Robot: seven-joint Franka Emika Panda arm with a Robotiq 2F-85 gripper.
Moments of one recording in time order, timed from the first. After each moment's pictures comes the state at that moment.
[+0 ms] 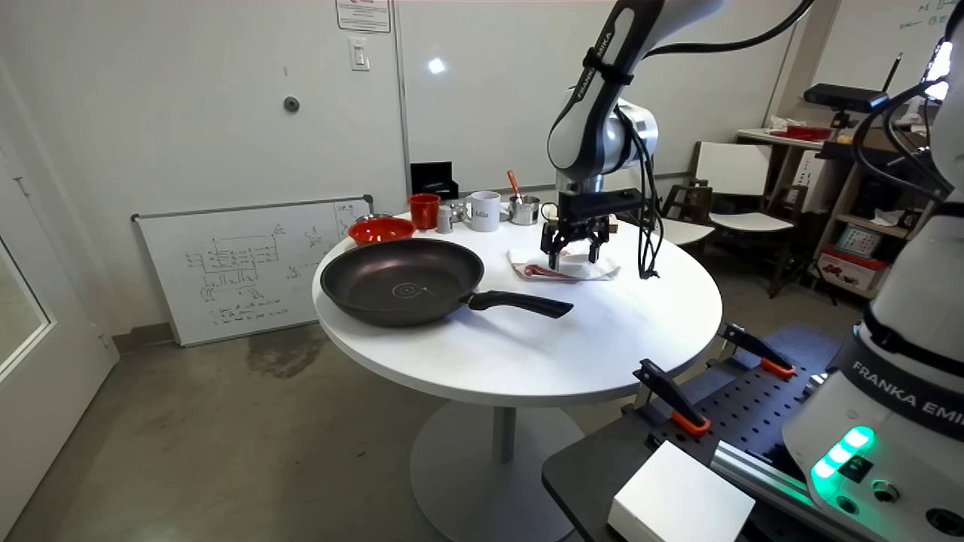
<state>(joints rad) -0.07 0.45 -0.05 -2.29 -0.14 2.73 0.19</state>
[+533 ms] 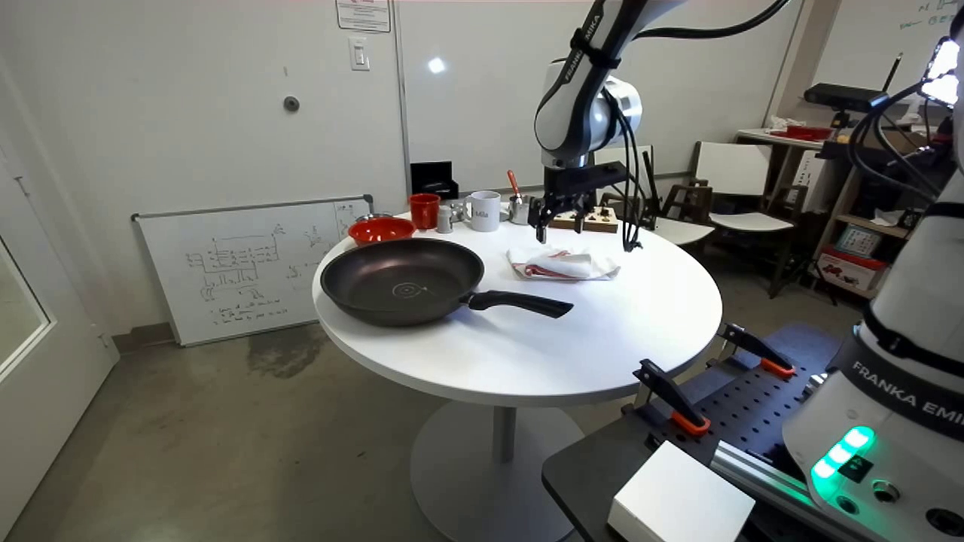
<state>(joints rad) 0.05 0.44 -0.15 -2.19 -0.19 2.70 0.20</state>
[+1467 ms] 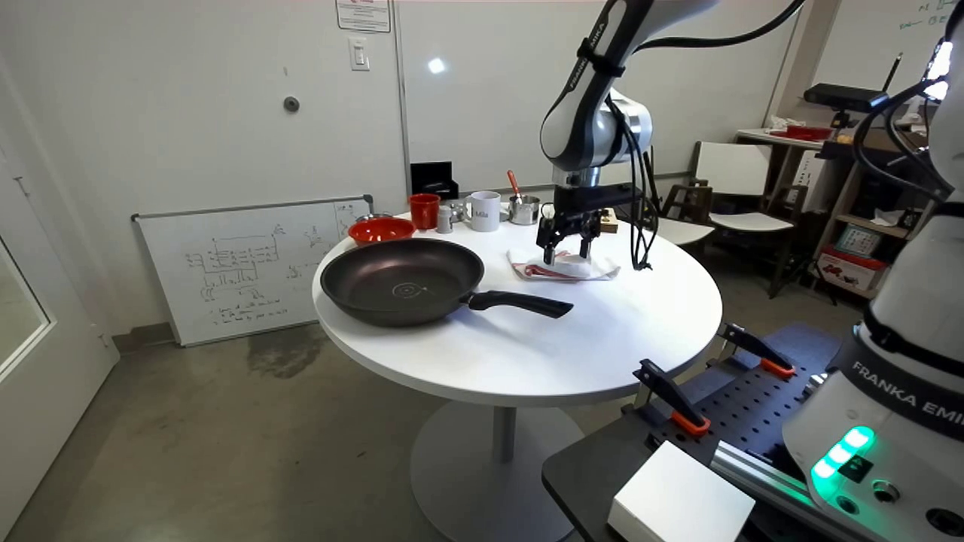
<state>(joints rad) -0.09 0.45 -0.02 -2.27 -0.05 2.71 -0.03</state>
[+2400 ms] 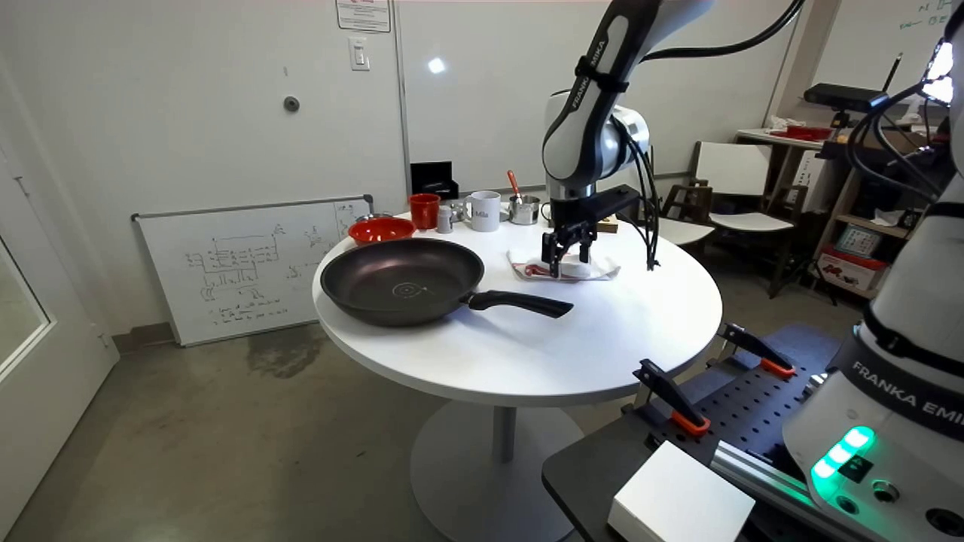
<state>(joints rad) 0.02 0.47 -0.10 -2.29 -0.23 2.71 -0.03</state>
